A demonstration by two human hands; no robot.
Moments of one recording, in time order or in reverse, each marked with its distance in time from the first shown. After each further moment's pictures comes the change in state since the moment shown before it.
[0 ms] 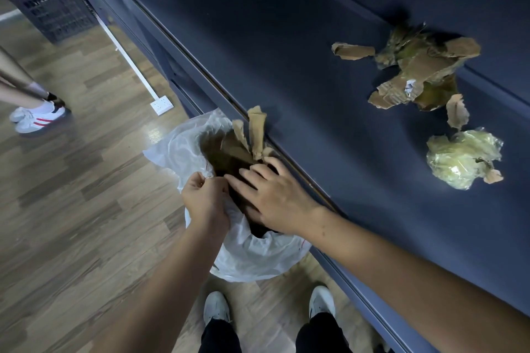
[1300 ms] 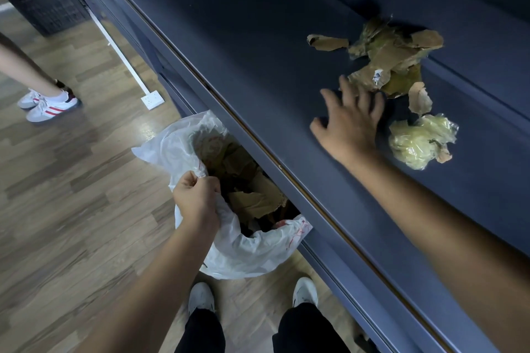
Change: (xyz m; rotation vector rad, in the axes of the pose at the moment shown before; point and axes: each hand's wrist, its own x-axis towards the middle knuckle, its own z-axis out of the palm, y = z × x) left_hand -0.037 -0.028 0.003 0.099 0.032 0.099; right_hand -0.050 0.114 -0.034 -0.026 0.152 0.800
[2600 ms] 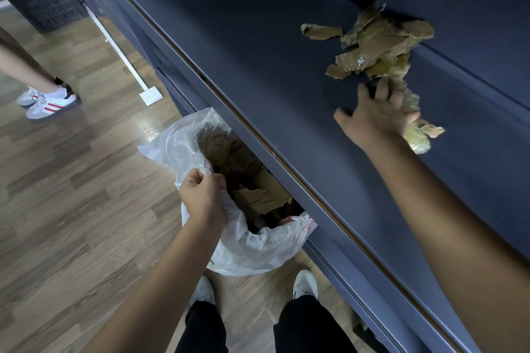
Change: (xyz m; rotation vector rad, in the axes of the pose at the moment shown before) left_hand -0.018 -0.011 0.004 0.013 -0.006 -0.046; right_hand -0.006 0.031 -0.023 -0.097 -0.226 0.310
